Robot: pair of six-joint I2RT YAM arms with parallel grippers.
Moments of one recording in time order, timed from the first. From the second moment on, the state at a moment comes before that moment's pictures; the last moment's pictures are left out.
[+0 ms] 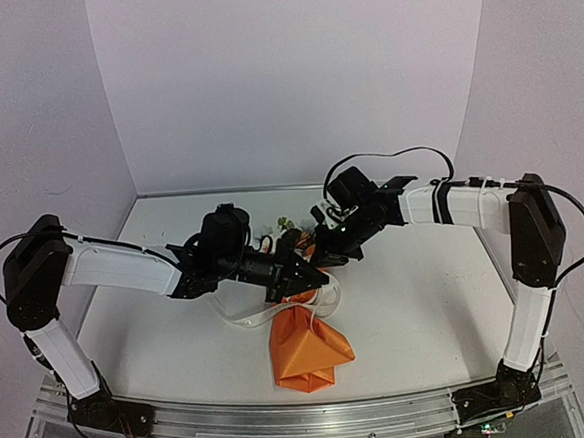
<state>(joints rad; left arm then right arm) -0.94 1.72 1.00 0.44 0.76 -1.38 0.74 1.90 1.49 -0.58 -0.34 0.57</state>
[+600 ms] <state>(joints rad) -1.00 1.76 1.16 0.01 0.68 -1.00 0.74 1.90 1.49 -0.61 -0.35 0.55</state>
